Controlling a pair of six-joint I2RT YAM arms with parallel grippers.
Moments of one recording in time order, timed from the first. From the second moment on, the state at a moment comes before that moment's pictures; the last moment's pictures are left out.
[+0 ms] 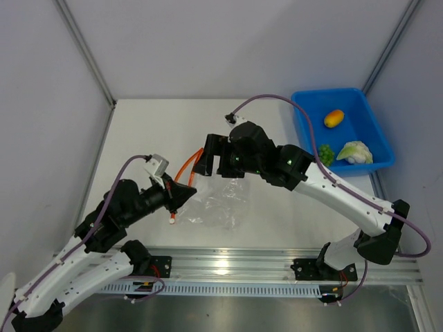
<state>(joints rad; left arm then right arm) -0.76 0.51 0.75 -0.43 0.12 -0.39 1.03 1.46 1.63 -0.70 0.03 0.87</state>
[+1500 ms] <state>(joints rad) -0.96 0.71 0.80 -0.48 -0.23 -0.33 1.04 1.70 1.76 -0.86 0.17 0.86</state>
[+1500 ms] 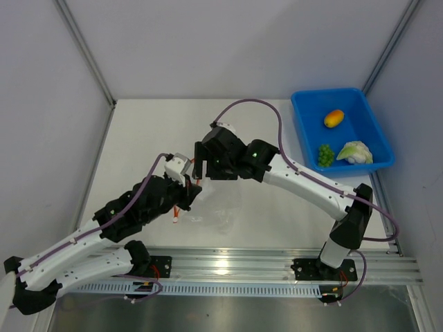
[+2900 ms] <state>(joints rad) -0.97 0.63 0.94 -0.70 -0.27 -0.49 1.00 1.41 1.32 -0.51 -0.06 0.68</state>
